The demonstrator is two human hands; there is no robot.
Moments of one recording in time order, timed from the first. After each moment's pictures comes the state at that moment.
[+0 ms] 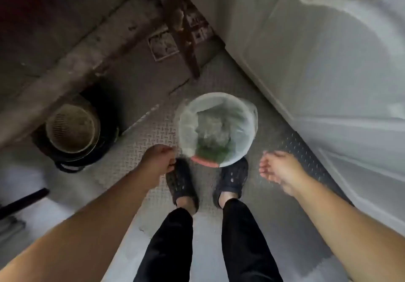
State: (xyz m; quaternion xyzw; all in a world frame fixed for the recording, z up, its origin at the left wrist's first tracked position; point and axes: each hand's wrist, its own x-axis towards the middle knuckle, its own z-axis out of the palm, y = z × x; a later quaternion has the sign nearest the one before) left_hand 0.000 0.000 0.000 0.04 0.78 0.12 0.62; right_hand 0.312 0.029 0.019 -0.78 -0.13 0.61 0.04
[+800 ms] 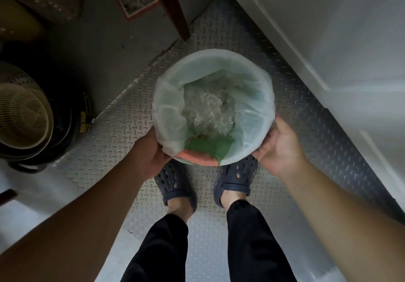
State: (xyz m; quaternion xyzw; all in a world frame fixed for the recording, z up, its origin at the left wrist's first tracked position) left_hand 0.009 -0.018 -0.145 -0.10 0.62 0.29 0.72; right_hand 0.302 0.021 -0.131 -0.65 0.11 0.69 0.28
